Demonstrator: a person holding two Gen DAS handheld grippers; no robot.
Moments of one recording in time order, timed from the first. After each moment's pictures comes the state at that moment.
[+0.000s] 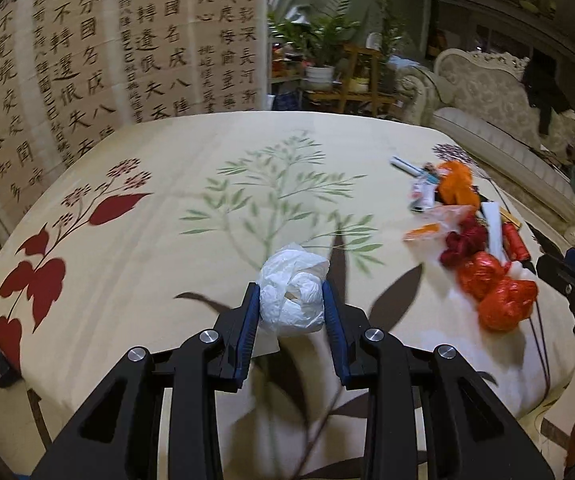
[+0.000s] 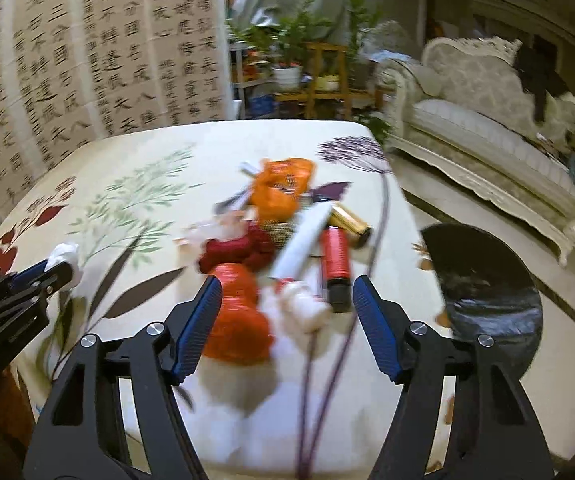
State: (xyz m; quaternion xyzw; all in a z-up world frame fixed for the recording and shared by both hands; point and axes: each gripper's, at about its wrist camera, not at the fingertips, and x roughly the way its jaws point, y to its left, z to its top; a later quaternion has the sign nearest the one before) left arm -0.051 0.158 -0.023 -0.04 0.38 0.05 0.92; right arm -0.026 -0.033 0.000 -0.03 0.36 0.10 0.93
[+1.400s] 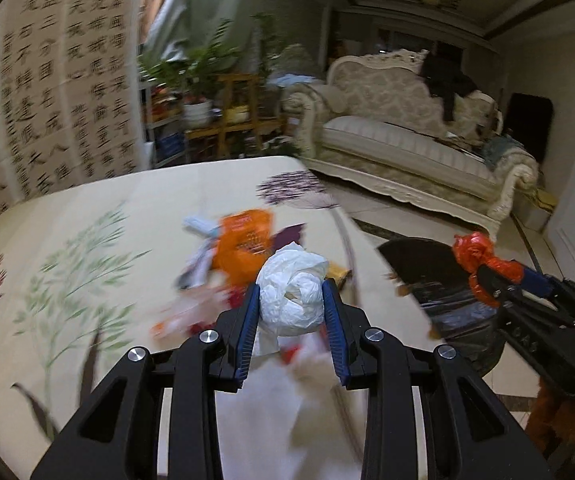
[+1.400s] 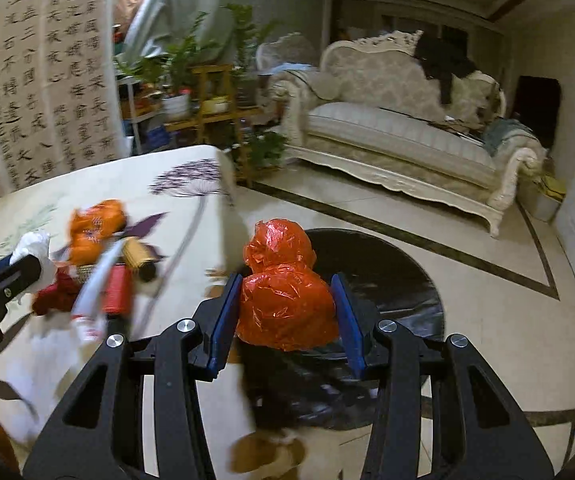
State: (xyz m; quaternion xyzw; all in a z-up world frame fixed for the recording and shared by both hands) left arm 0.004 -0.021 0.006 0.01 0.32 -0.13 0.94; right arm -0.001 -0.192 -0.010 0.02 0.32 -0.09 0.94
